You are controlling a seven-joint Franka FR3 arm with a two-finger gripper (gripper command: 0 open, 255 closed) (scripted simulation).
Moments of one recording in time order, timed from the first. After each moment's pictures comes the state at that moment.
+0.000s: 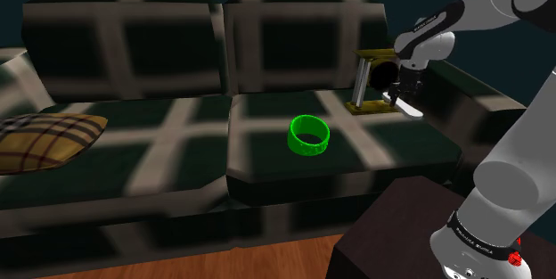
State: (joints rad) arm -0.29 0.02 -0.46 -2.21 0.03 2.22 -0.29
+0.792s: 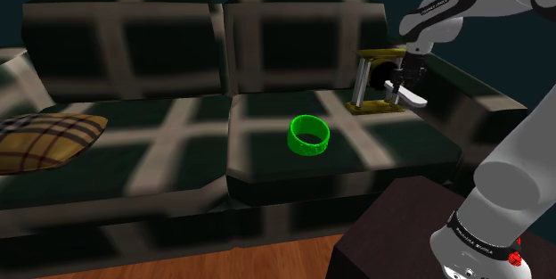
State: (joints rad) arm -0.29 -0.06 -0.45 -2.13 -0.01 2.08 -0.24
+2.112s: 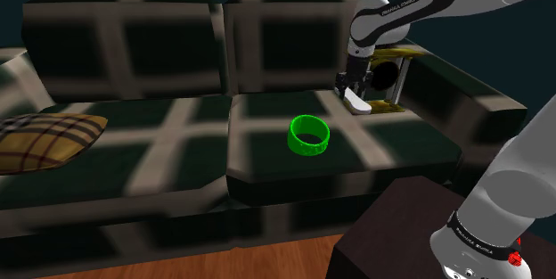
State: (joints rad) arm -0.07 -0.11 -0.17 -2.18 0.00 2.07 0.25
